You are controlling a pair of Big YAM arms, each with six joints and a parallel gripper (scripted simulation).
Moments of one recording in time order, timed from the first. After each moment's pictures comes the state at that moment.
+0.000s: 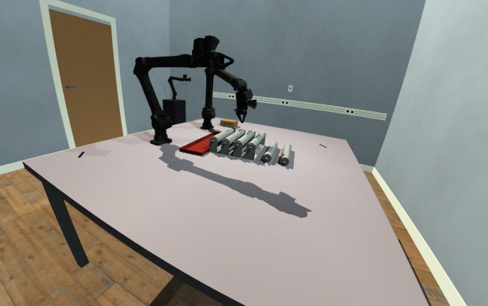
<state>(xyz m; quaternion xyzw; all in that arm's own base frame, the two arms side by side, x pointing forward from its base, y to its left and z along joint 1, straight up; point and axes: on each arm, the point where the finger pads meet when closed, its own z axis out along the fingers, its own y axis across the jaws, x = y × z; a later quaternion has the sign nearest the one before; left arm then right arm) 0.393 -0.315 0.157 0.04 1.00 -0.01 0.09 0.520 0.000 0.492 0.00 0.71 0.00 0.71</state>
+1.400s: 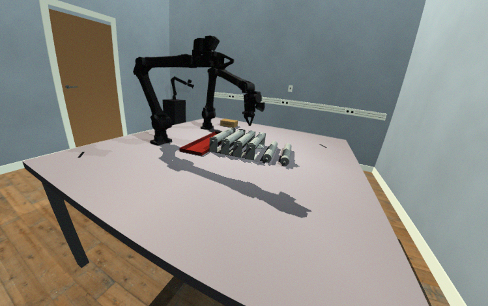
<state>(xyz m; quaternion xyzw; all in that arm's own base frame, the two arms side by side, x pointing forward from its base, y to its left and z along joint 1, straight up) 0.448 -0.318 0.146 0.04 1.00 0.00 0.08 0.520 0.000 0.492 0.00 0.71 0.00 0.71</state>
